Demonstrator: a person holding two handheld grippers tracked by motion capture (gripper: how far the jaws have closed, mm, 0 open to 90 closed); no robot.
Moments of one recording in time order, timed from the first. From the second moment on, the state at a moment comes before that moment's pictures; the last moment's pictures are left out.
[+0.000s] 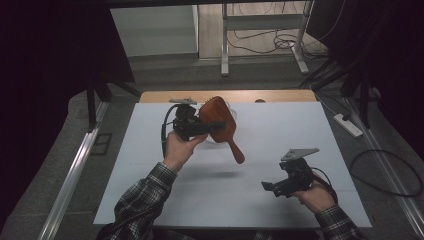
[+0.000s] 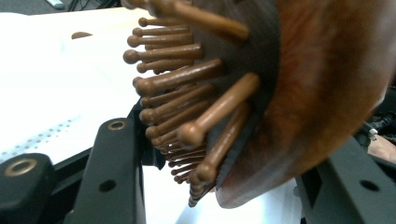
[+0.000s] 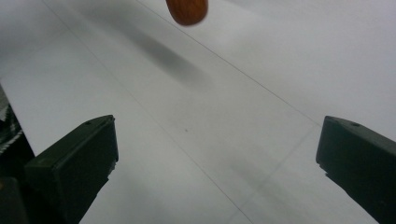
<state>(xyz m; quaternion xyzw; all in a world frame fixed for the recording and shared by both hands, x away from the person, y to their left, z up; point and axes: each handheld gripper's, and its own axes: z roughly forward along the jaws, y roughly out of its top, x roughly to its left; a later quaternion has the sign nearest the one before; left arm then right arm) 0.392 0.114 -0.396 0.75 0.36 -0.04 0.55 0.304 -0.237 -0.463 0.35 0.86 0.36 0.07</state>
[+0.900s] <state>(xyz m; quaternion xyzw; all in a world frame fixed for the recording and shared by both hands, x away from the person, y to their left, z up) 0.417 0.131 -0.370 0.73 0.39 -0.01 0.56 0.284 -0.284 -0.464 0.41 0.85 0.32 0.10</state>
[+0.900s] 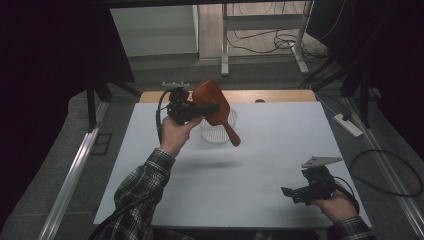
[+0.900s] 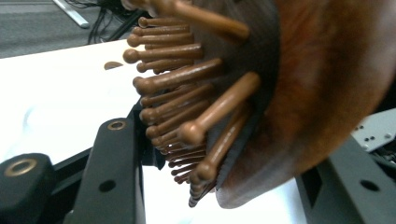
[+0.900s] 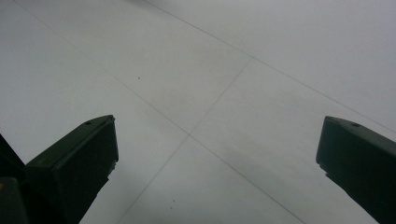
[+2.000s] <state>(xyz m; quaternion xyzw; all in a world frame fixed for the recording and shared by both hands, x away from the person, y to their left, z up) 0.442 0.154 -0.349 0.70 0.43 0.04 0.57 0.259 -0.310 -0.458 0.45 0.83 0.31 0.14</state>
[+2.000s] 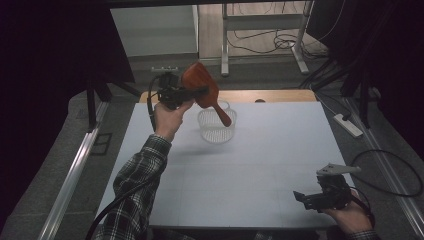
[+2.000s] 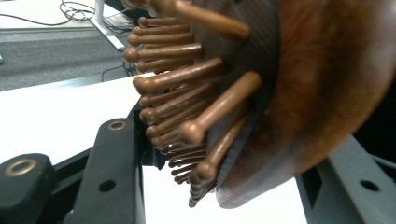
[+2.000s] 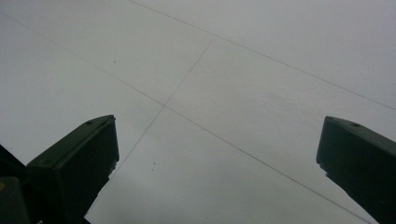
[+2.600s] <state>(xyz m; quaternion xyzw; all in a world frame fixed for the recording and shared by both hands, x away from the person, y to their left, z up) 0.455 0.149 -0.369 0.70 0.45 0.06 0.56 0.260 -0.310 -0.458 0.45 0.83 0.32 0.13</state>
